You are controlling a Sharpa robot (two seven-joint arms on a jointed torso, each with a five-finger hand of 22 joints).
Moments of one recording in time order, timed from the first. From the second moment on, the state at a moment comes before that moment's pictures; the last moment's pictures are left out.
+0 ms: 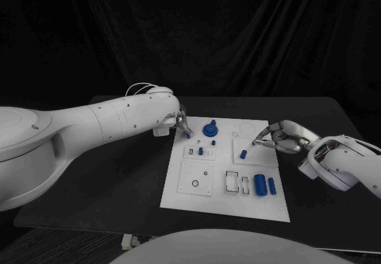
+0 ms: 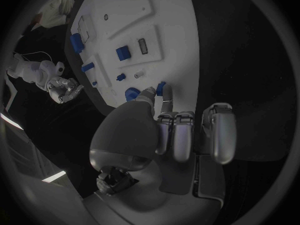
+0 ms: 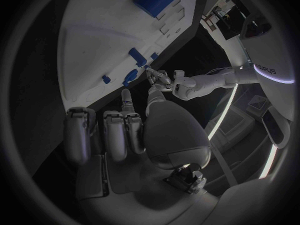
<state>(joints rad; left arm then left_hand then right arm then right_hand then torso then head) 1.31 -0.38 -0.21 0.96 -1.00 0.22 -0.52 1.33 0.03 0.00 0.24 0.37 1.03 0.03 0.26 0.74 1.47 -0.04 1.57 1.31 1.46 -0.10 1.57 1.31 0.03 1.47 0.01 1.38 1.31 1.15 -0.99 -0.21 1.49 -1.03 -0.36 0.18 1.25 0.07 -0.14 0.29 0.24 0.80 0.12 0.40 0.18 1.46 0.03 1.57 1.31 1.46 -0.03 1.57 1.31 0.01 1.47 0.08 1.49 1.31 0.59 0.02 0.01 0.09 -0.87</state>
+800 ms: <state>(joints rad) 1.31 -0.39 -0.21 0.97 -1.00 0.22 -0.53 1.39 -0.05 0.20 0.22 0.47 1.03 0.04 0.26 0.76 1.47 -0.04 1.57 1.31 1.46 -0.10 1.57 1.31 0.03 1.47 0.01 1.38 1.31 1.15 -0.98 -0.21 1.49 -1.03 -0.36 0.18 1.25 0.07 -0.14 0.29 0.24 0.80 0.12 0.40 0.18 1.46 0.03 1.57 1.31 1.46 -0.03 1.57 1.31 0.01 1.47 0.08 1.49 1.31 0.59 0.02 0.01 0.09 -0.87</state>
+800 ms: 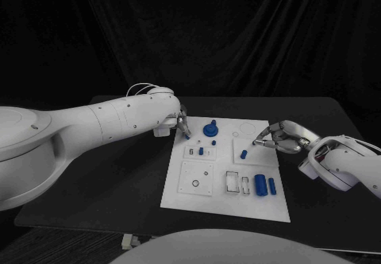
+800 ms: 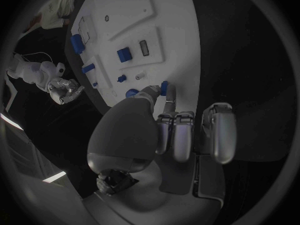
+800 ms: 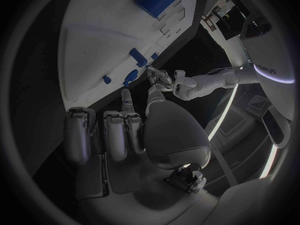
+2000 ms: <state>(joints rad) 1.34 -0.54 -0.21 1.28 -1.00 0.13 -0.65 1.33 -0.11 0.33 0.19 0.51 1.03 0.05 0.30 0.83 1.47 -0.04 1.57 1.31 1.46 -0.10 1.57 1.31 0.03 1.47 0.01 1.37 1.31 1.15 -0.99 -0.21 1.48 -1.03 -0.35 0.18 1.25 0.07 -0.14 0.29 0.24 0.80 0.12 0.40 0.18 1.46 0.03 1.57 1.31 1.47 -0.03 1.57 1.31 0.01 1.47 0.08 1.49 1.31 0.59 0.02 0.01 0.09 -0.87</state>
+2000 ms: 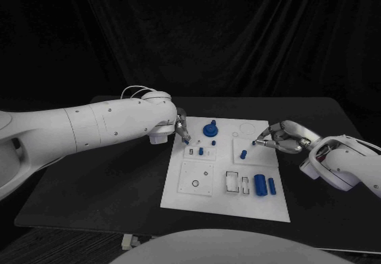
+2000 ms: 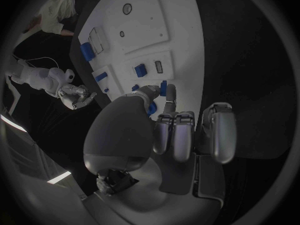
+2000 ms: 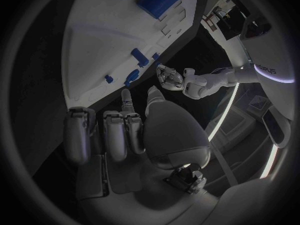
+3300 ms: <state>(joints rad) 1.33 -0.56 -0.21 1.37 -0.97 0.08 -0.70 1.31 -0.11 0.37 0.17 0.50 1.02 0.05 0.30 0.84 1.47 -0.04 1.57 1.31 1.46 -0.10 1.57 1.31 0.03 1.47 0.01 1.37 1.31 1.15 -0.99 -0.21 1.49 -1.03 -0.35 0.18 1.25 0.07 -0.14 0.29 0.24 0.80 0.12 0.40 0.18 1.46 0.03 1.57 1.31 1.47 -0.03 1.57 1.31 0.01 1.47 0.08 1.49 1.31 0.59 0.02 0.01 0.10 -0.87</state>
